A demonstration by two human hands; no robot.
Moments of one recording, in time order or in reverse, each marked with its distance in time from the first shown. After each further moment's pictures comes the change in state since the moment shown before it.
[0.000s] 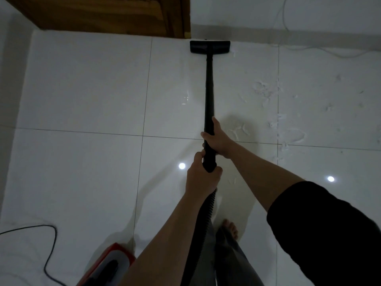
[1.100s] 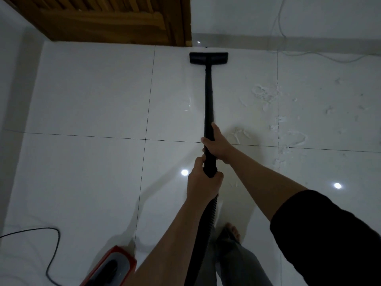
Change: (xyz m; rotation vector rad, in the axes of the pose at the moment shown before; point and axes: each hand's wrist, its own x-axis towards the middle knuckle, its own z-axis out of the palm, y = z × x) left_hand -0.029 0.001 0.004 0.004 0.046 0.001; right_hand -0.020 0.011 0.005 -0.041 0.027 -0.060
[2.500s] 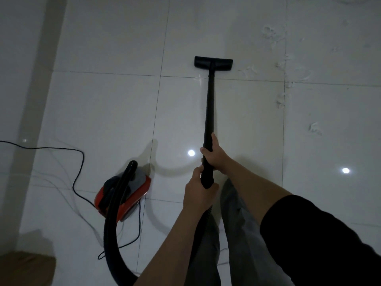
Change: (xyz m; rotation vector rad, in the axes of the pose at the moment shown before) left_hand -0.313 -0.308 0.029 0.089 0.002 -0.058; right_hand -0.304 0.272 0.171 0.104 -0.071 0.072
